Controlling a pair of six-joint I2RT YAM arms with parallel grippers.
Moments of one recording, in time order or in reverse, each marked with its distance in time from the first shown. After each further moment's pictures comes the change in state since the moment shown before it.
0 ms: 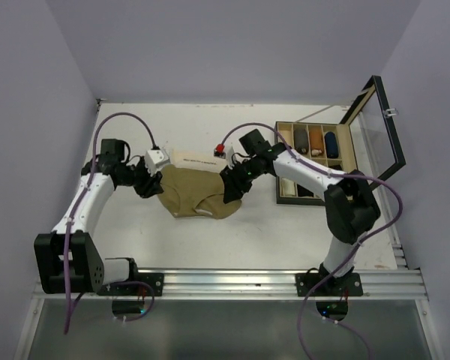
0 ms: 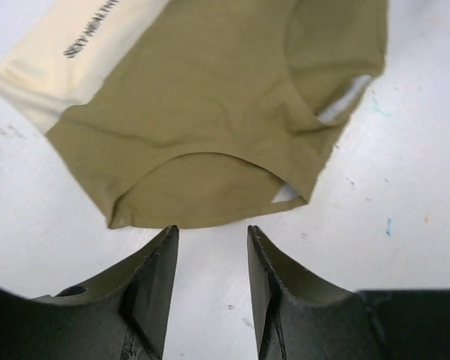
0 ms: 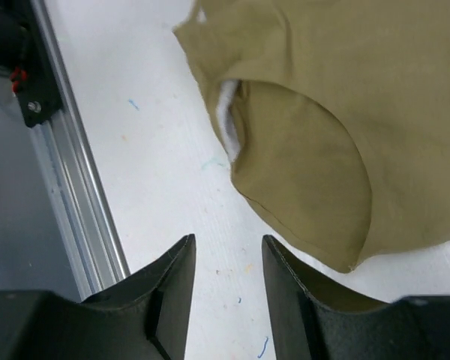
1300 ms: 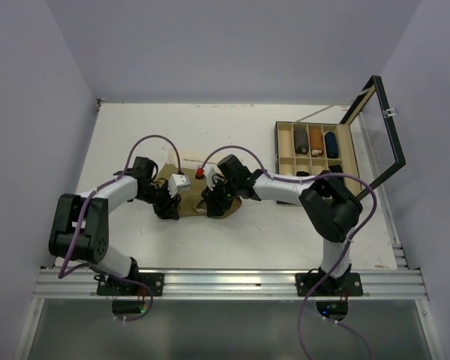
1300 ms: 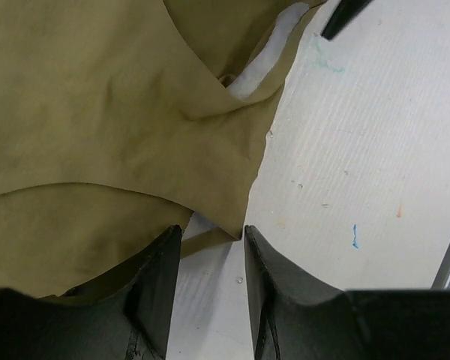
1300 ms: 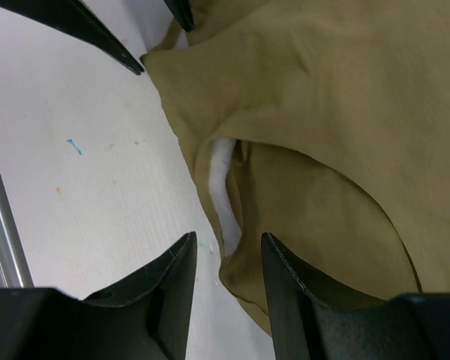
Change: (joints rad) left arm -0.179 0.189 -0.221 0.136 0.023 0.044; right arm 0.200 0.044 -0.180 0.468 0.202 0.080
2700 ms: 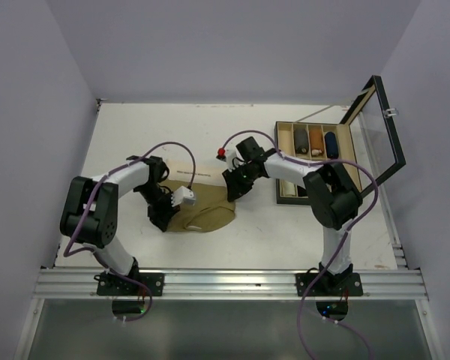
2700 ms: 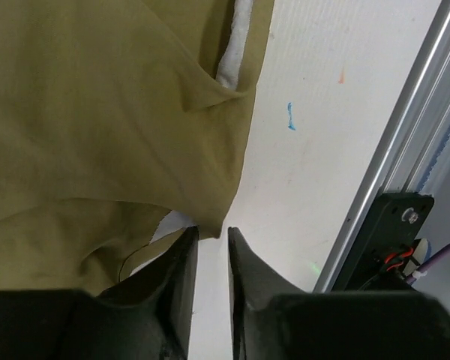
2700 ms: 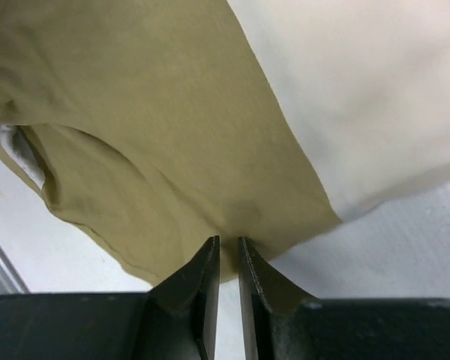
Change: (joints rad) left arm -0.080 0.151 0.214 -0.502 -0.243 0.227; right arm -0.225 0.093 0.144 -0.282 -0.011 0.059
